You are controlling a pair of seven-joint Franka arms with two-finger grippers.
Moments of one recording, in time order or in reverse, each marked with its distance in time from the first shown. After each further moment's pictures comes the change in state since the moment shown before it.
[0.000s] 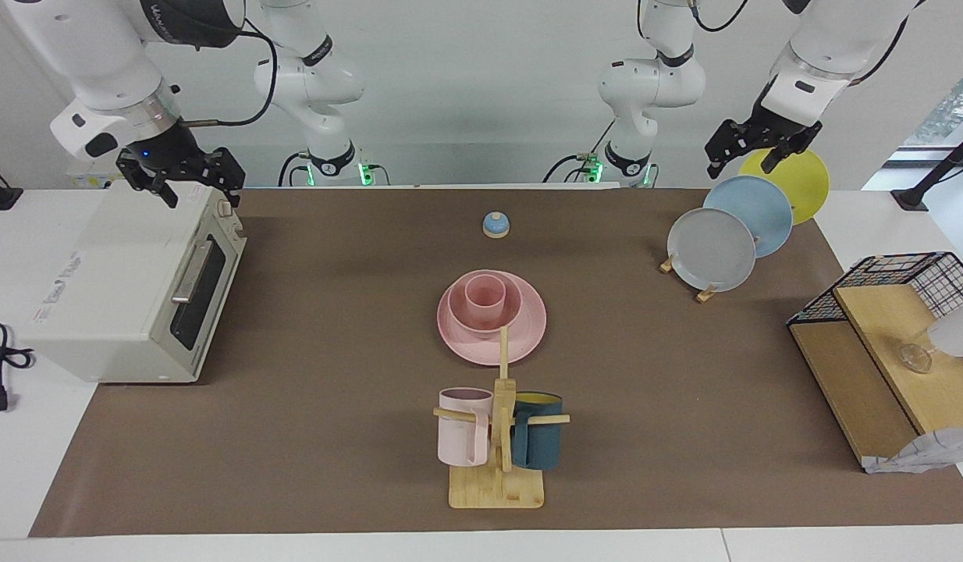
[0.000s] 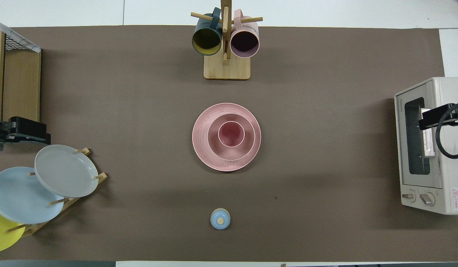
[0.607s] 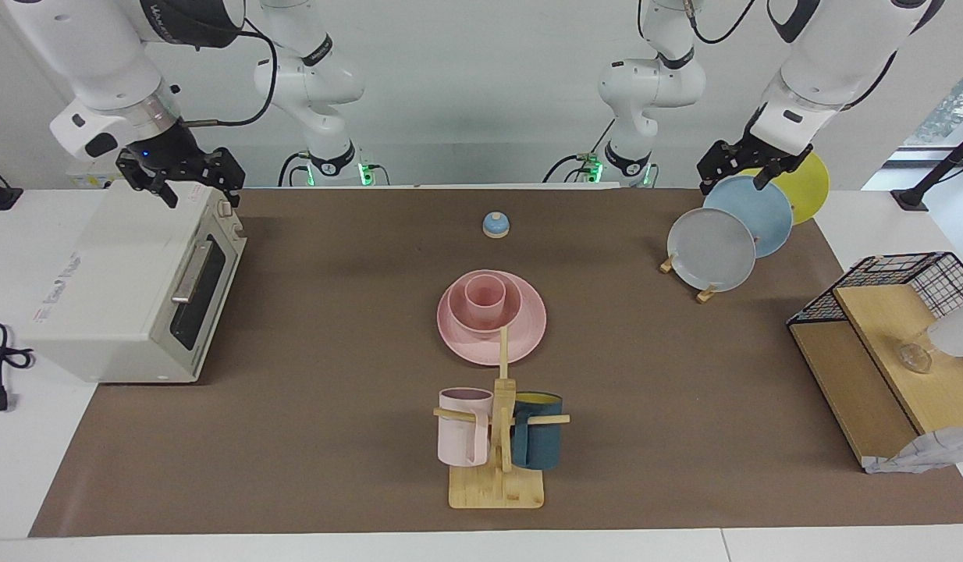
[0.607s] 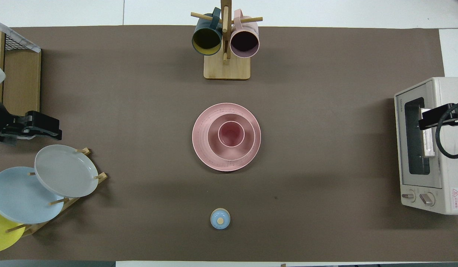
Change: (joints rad) left arm 0.003 0.045 -0.010 0.008 -0.007 0.012 0.007; right arm 0.000 0.000 0.000 0.000 0.000 0.000 0.000
